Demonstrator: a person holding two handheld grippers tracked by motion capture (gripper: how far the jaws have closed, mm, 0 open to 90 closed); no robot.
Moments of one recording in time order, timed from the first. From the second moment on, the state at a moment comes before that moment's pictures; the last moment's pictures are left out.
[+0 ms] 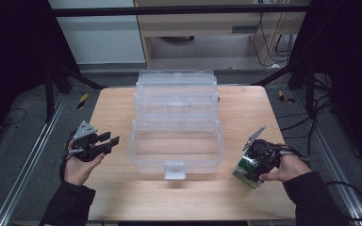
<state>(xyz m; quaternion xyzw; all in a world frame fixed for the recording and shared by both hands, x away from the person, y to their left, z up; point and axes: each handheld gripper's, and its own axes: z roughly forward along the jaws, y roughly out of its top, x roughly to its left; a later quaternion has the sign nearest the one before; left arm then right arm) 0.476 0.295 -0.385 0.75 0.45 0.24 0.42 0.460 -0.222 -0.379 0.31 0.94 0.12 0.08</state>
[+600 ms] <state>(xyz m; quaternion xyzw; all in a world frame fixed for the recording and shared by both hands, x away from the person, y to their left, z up) 0.495 0.317 -0.420 0.75 0.50 0.24 0.36 0.469 -0.218 -0.350 0.28 0.94 0.15 0.10</state>
